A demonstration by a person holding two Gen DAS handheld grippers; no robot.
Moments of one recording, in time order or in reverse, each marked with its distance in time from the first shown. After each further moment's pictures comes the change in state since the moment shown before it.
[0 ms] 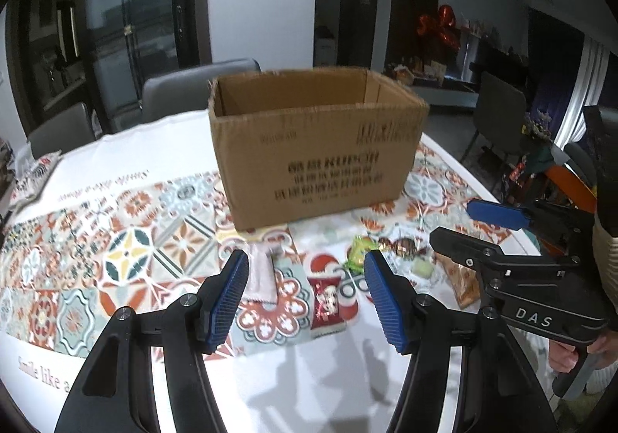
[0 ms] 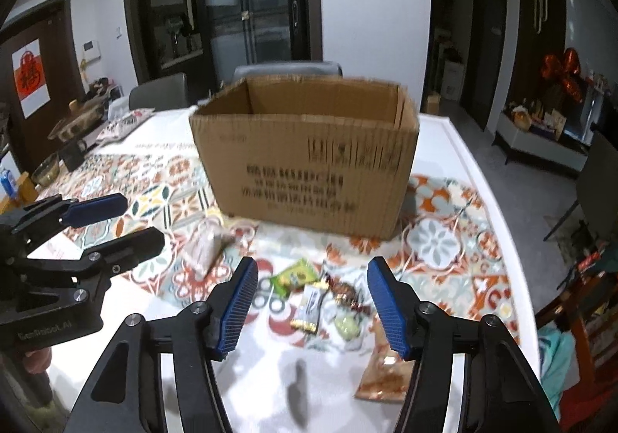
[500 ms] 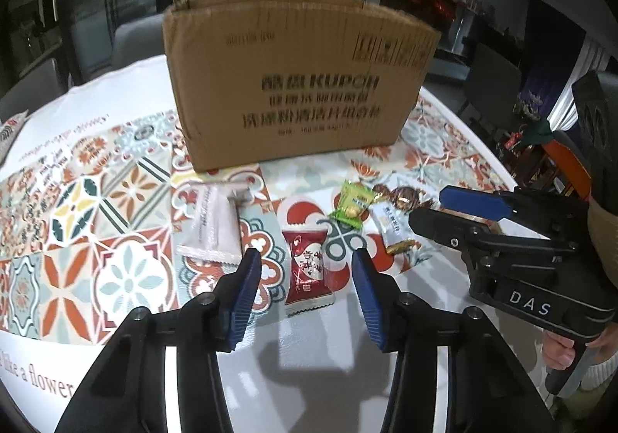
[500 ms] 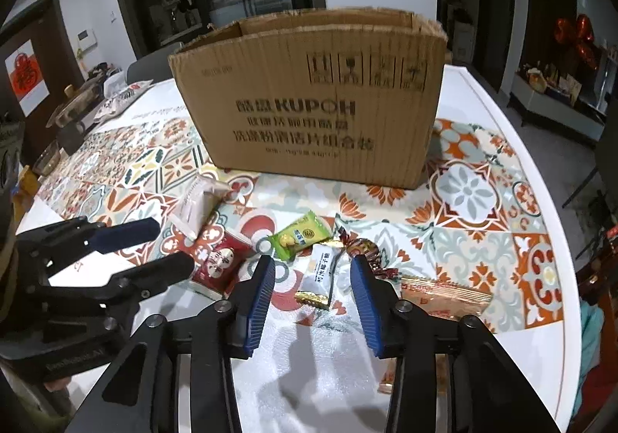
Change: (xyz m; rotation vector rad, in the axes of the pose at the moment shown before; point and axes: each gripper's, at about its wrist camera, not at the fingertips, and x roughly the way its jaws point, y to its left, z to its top) left arm 0.061 -0.003 -0.027 -0.032 0.162 -0.086; right arm 0.050 -0.006 -0.022 0.037 0.128 0.049
